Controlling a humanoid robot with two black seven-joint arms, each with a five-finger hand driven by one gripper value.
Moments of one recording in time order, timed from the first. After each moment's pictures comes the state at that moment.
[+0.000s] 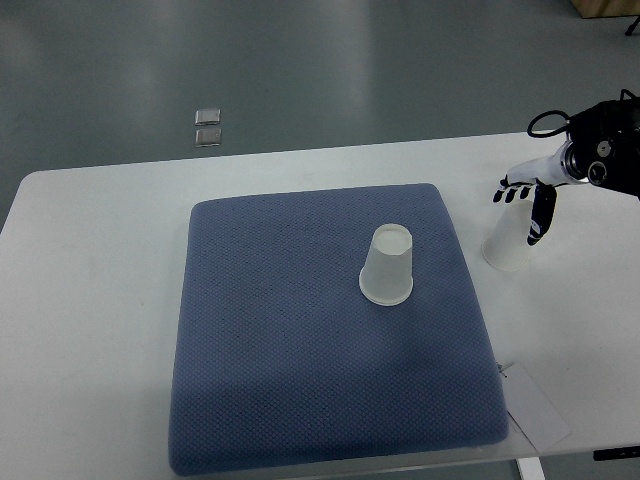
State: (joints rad) left arm -0.02 0.00 -0.06 -0.14 -0.04 0.06 -0.01; right arm 1.42 -0.55 -0.47 0.98 -0.90 0.35 -0.19
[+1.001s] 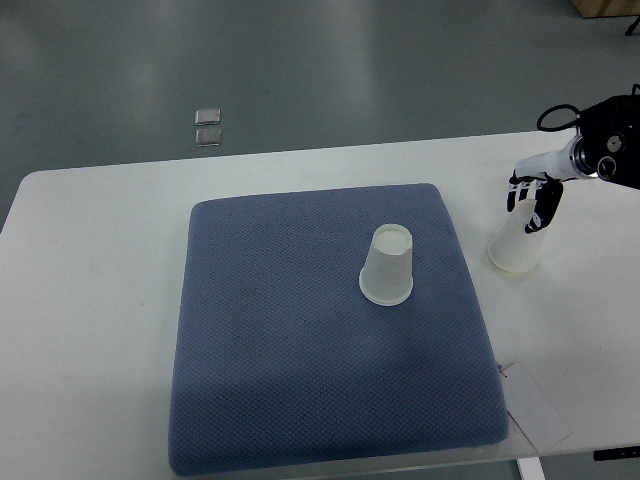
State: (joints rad) left arm -0.02 0.00 -0.06 -0.14 -0.04 0.06 -0.01; right arm 1.45 -0.58 -0.47 0.99 -0.89 0.36 -0.19
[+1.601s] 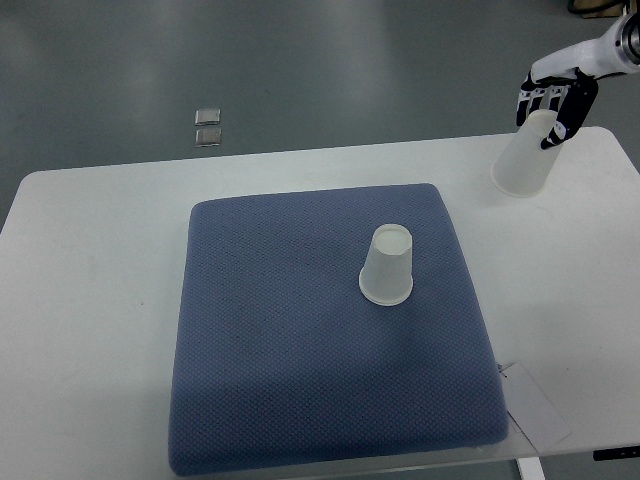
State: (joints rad) left arm -0.02 0.00 -0.06 -0.14 -0.04 0.06 -0.01; right arm 1.83 -0.75 -0.46 1.17 -0.87 0.55 -0.19
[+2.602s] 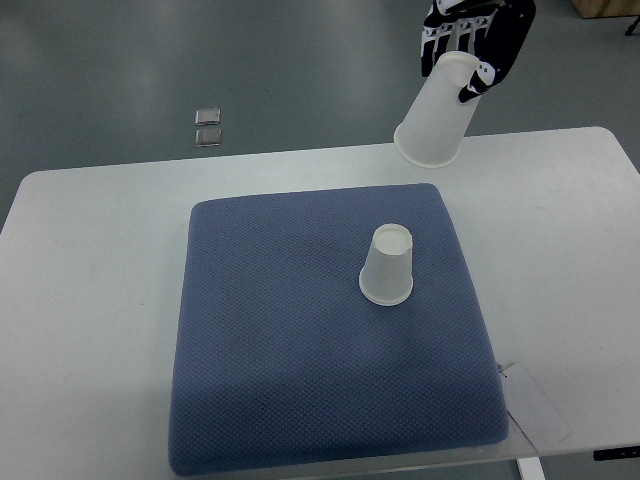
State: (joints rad) left arm -0.02 0.00 -0.06 -0.14 -0.04 0.06 -0.01; right arm 2.19 -0.61 -0.49 1.36 -0.61 0.61 -0.19
